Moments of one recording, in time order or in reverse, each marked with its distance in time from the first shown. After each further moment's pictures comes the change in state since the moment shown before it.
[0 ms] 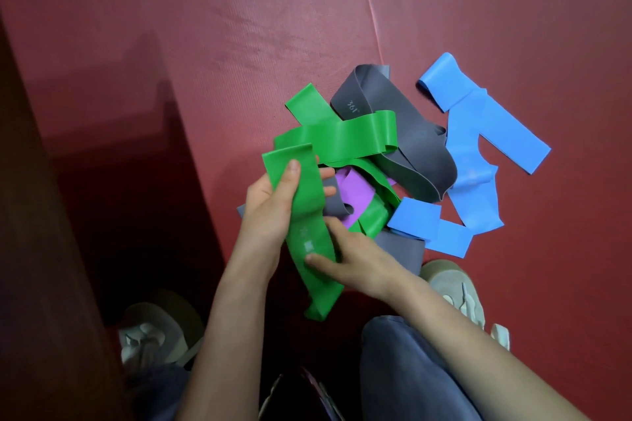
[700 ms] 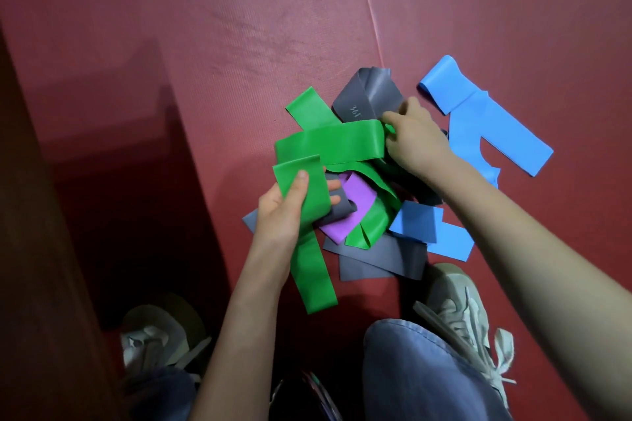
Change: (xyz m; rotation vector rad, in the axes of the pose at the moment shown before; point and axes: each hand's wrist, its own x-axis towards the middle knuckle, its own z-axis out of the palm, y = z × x) left_hand 0.002 -0.010 0.007 -0.062 0.046 -0.038; right_hand 0.062 0.007 -0.131 -0.467 0.464 0.145
